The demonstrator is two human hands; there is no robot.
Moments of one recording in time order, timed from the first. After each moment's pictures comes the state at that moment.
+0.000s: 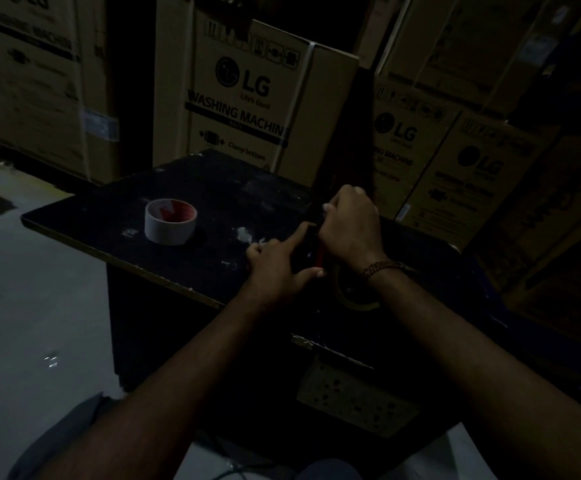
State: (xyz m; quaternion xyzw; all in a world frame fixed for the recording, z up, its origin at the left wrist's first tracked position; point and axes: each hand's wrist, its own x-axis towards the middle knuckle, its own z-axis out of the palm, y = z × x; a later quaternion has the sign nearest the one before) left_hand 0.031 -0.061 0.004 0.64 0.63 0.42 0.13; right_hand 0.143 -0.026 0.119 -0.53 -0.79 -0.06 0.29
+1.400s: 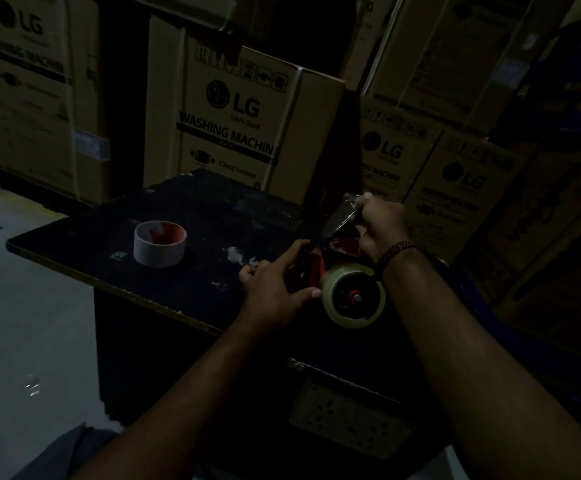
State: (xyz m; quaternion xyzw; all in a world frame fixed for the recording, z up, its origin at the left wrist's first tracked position) left_hand 0.041 -0.063 0.006 0.59 0.62 0.49 0.19; right_hand 0.164 0.022 0.158 -0.51 -0.42 0.45 0.60
